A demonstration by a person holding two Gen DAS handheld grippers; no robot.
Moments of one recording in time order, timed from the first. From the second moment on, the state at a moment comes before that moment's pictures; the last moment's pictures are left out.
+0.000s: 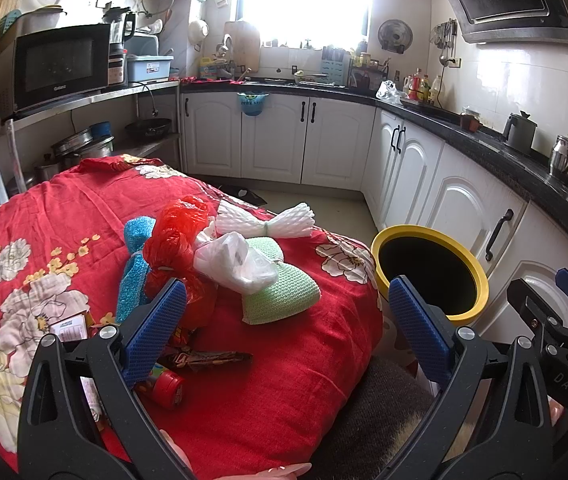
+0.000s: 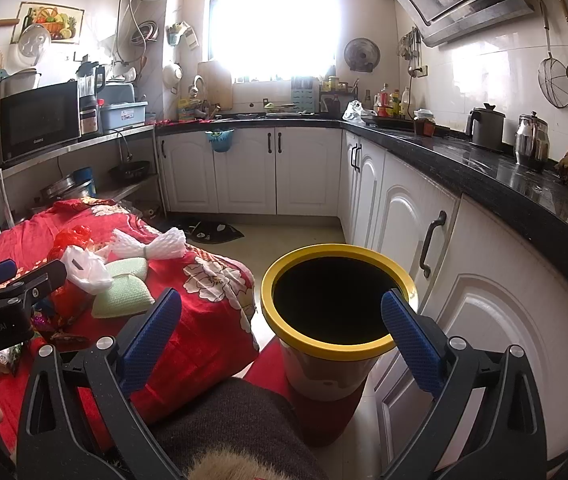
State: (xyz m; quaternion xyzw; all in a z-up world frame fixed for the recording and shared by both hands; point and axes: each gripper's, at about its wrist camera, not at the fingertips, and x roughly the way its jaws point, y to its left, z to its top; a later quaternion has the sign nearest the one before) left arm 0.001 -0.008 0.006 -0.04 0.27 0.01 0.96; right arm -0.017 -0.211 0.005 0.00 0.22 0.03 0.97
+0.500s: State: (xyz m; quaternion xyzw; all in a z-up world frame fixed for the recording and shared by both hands) left arm -0.001 0.009 0.009 -0.05 0.27 0.02 0.96; right arm -0.015 -0.198 0.005 -0.01 0.23 0.05 0.97
